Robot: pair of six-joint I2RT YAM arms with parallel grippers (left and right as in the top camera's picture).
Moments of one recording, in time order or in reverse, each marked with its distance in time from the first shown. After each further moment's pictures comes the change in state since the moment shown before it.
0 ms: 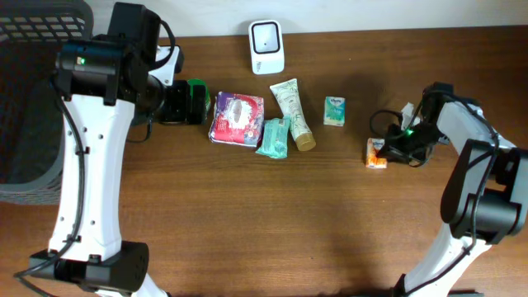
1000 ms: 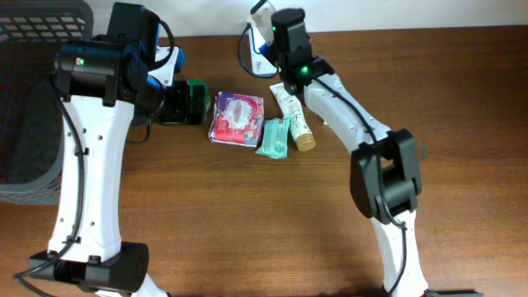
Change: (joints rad) left arm 0.000 -0.002 0.000 -0.002 0.000 0.000; right arm 0.663 0.276 0.617 0.853 0.600 -0.583
